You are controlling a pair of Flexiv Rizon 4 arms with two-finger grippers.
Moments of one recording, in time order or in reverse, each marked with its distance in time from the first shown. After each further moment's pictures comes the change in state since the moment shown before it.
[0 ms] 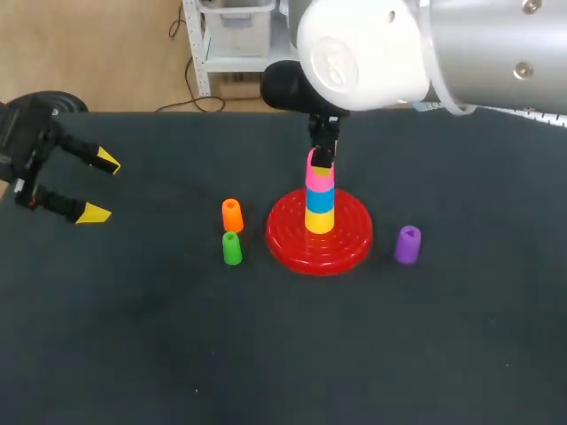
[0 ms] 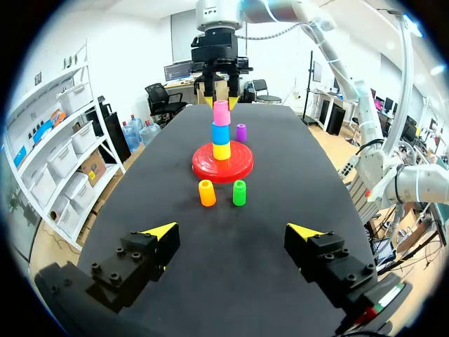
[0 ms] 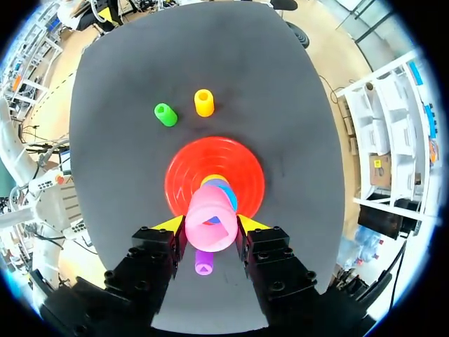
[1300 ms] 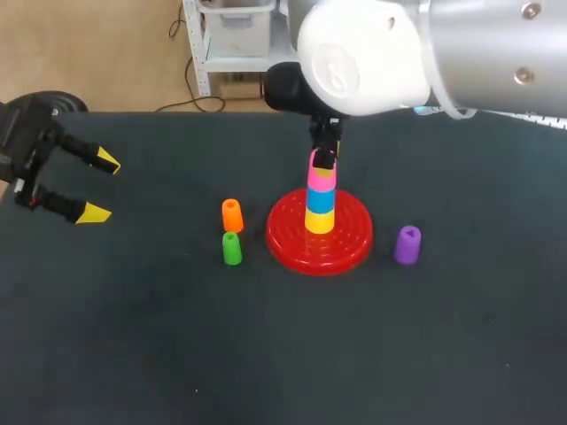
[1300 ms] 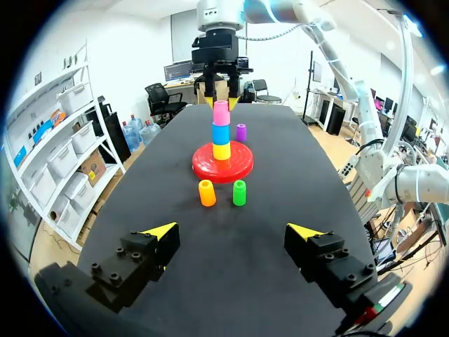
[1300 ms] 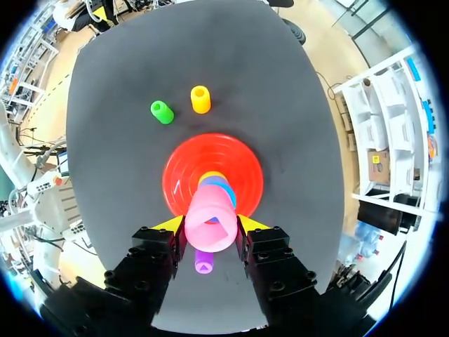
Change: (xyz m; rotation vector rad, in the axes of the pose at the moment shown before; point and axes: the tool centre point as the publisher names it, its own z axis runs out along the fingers) left arm 0.000 0.000 0.000 0.000 0.000 0.000; right arm 0.004 0.000 0.004 0.007 0.011 0.017
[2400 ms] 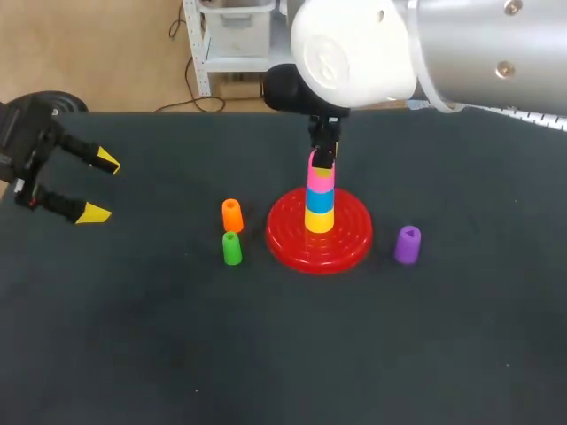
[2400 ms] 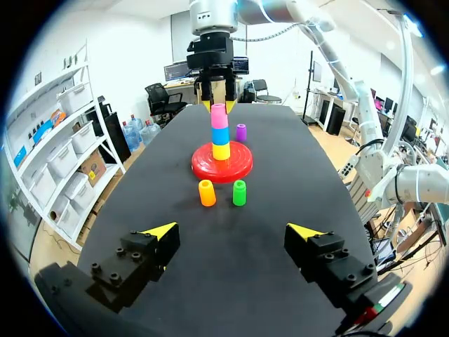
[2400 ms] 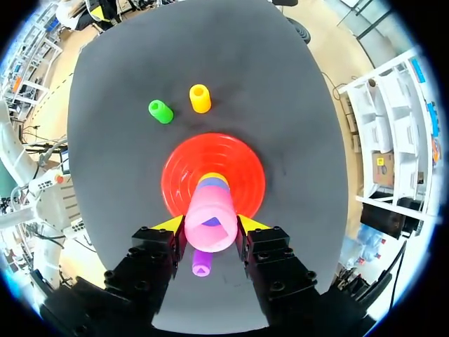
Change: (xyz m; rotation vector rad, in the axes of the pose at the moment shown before) left arm 0.000 0.000 0.000 0.000 0.000 0.000; right arm -0.003 -0.006 0.007 -0.033 0.007 -0.015
